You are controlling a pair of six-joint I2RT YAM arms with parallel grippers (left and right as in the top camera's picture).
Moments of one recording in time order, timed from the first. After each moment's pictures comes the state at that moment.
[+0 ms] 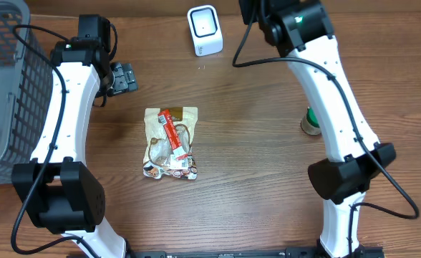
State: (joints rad) left arm 0.01 1.87 1.72 -1.14 -0.18 -0.33; right arm 0.41 2.13 2.45 -0.92 0.35 -0.05
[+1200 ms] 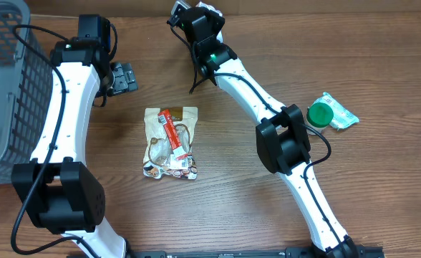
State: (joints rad) left arm 0.01 1.87 1.72 -1.14 -0.18 -0.33; right arm 0.55 2.68 2.45 -0.22 0.60 -0.83
